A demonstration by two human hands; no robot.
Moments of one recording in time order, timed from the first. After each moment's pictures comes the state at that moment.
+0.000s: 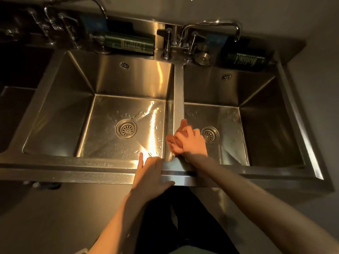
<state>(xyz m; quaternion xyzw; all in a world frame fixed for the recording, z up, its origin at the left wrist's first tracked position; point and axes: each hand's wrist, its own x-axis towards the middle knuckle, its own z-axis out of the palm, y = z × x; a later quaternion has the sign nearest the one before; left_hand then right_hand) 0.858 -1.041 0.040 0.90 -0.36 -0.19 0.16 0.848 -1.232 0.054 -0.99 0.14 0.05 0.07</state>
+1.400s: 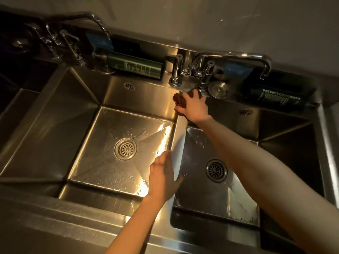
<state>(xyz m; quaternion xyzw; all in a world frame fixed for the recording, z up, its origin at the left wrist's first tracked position) 0.946 -1.192 0.029 0.94 -0.15 -0.16 0.26 1.097 -1.388 0.059 -0.97 0.14 0.10 0.17</state>
